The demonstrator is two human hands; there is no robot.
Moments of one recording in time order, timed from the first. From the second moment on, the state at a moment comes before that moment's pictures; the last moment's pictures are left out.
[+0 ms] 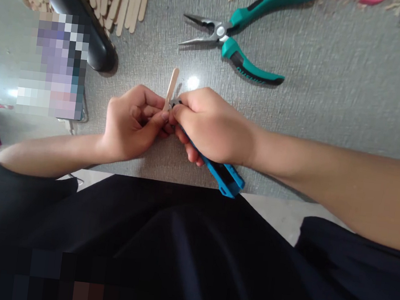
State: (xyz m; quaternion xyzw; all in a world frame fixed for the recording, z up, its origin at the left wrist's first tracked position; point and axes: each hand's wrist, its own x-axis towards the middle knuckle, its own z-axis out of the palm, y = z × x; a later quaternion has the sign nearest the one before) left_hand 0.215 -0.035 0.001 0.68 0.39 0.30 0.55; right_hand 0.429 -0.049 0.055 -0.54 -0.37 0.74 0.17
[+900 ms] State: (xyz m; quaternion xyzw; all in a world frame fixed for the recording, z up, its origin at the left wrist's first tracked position) left_hand 0.219 -0.032 0.027 0.52 0.43 0.28 0.69; right_hand 0.447 -0.054 0.041 -0.39 -0.35 0.81 0.26
